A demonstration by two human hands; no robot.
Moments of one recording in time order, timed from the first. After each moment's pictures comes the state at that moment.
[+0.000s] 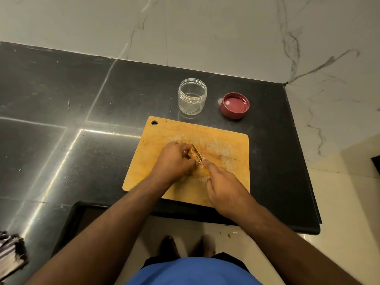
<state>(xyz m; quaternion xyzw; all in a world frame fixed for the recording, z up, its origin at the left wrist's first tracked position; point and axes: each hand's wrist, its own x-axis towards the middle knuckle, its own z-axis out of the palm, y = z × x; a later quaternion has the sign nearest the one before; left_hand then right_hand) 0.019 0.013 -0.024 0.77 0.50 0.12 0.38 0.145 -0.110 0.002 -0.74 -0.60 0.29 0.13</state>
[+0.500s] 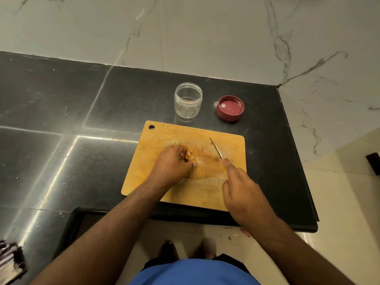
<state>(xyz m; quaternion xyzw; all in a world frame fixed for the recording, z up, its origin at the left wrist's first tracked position) 0.017 0.014 -0.035 0.75 0.52 0.12 0.38 0.162 -0.143 0.006 -0.79 -0.56 0.20 0.16</state>
